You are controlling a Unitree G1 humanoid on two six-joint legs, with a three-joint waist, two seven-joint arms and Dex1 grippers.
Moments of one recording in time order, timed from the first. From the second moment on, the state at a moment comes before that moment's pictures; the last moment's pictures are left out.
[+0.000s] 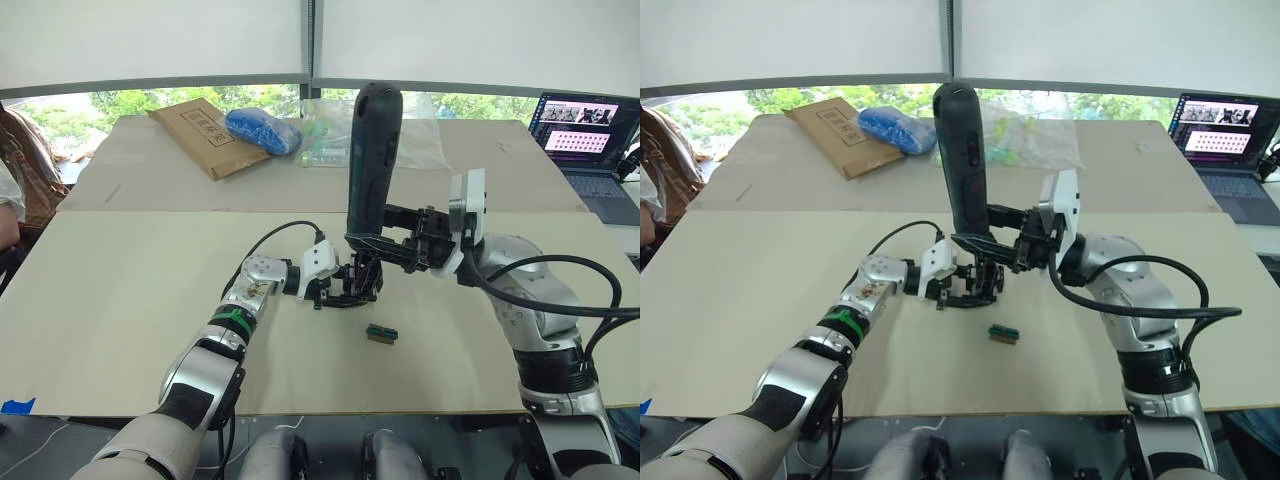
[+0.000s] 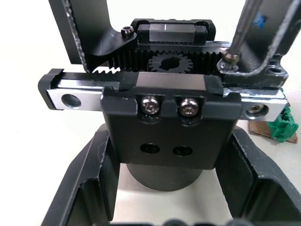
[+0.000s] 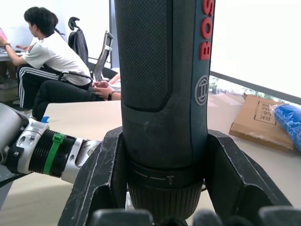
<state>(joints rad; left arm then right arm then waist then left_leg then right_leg) -0.90 0.16 -0.19 1.02 -0.04 -0.31 -1.24 -0.57 -0.49 0.03 -0.15 0.60 0.36 0.99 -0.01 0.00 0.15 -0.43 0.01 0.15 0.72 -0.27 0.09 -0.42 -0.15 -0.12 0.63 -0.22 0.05</state>
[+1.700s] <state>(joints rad) -0.88 0.27 -0.18 0.96 -0.04 -0.26 -1.34 -0.54 -0.62 -0.18 -0.53 1.12 0.70 0.76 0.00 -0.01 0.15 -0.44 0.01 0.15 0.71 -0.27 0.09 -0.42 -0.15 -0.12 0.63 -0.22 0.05</state>
